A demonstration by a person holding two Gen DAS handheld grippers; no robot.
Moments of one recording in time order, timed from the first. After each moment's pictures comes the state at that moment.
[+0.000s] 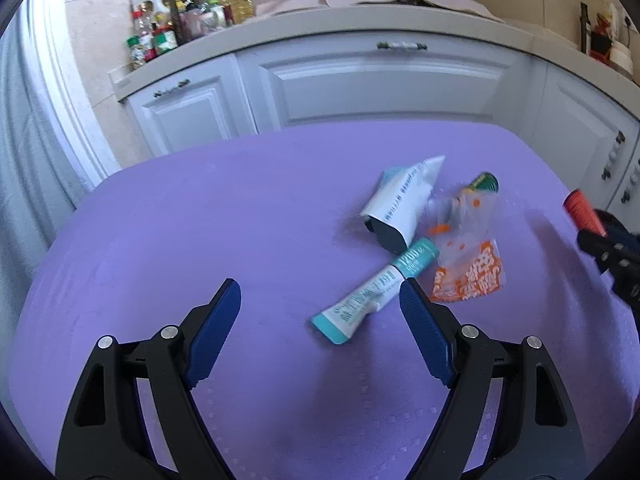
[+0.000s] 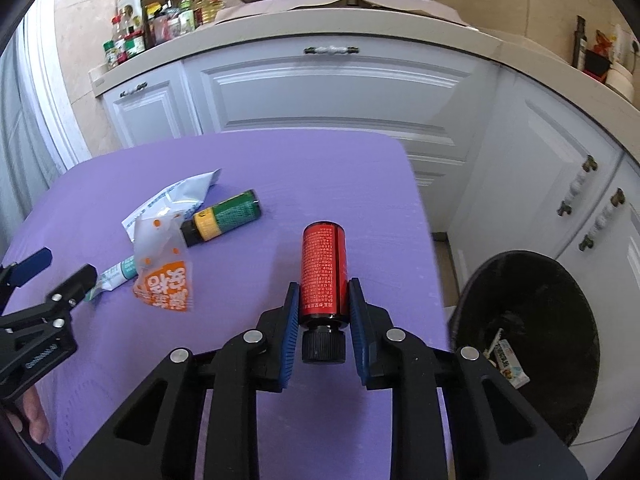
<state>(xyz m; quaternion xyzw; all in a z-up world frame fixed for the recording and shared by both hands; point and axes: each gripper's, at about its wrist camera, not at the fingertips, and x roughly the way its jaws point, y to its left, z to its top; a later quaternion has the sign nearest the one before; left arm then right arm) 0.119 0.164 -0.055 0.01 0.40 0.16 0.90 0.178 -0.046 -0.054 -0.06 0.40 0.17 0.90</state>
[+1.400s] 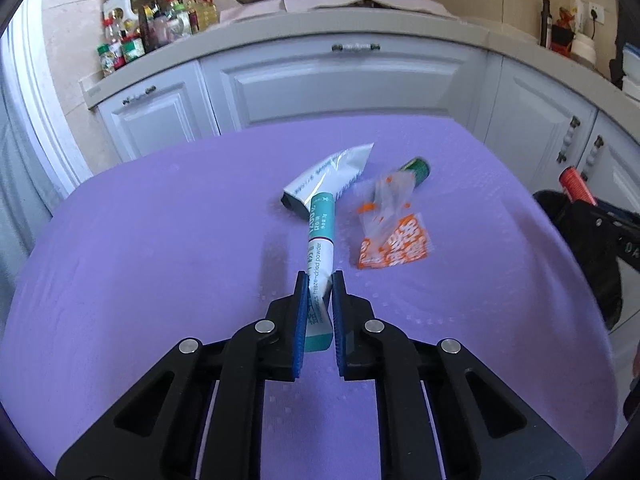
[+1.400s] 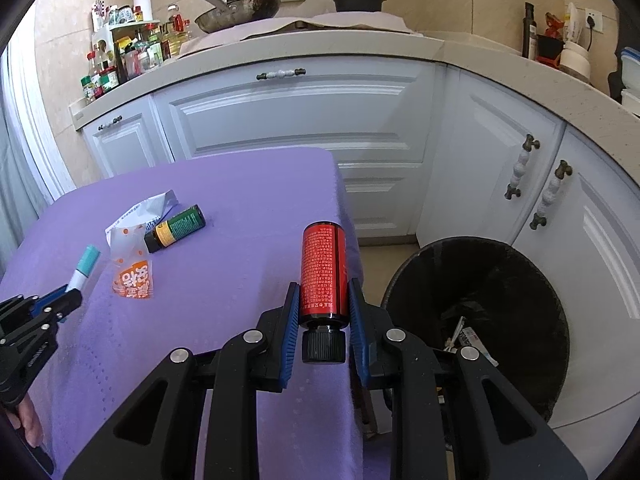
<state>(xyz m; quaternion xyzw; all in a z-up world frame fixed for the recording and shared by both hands) 0.085 0.131 -0.036 0.00 0.39 0.10 0.92 0.157 -0.102 -0.036 -0.03 0.37 0.13 0.92</state>
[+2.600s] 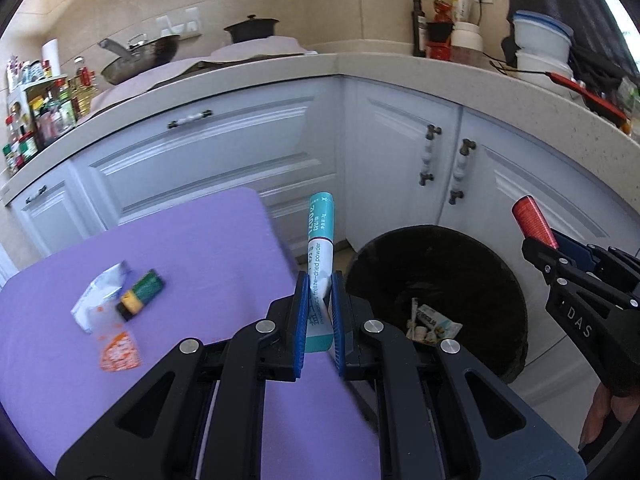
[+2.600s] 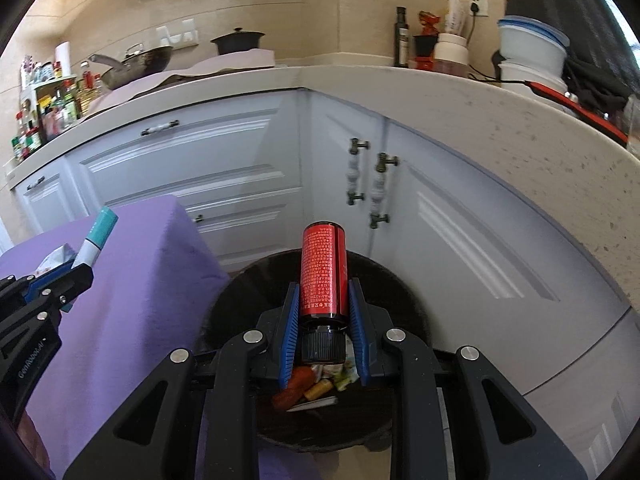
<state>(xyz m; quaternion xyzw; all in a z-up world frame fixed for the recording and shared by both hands) 0.155 -0.085 -0.013 0.05 0.33 -0.05 0.94 0.144 -0.254 -0.018 0.01 0.33 -0.02 0.95</state>
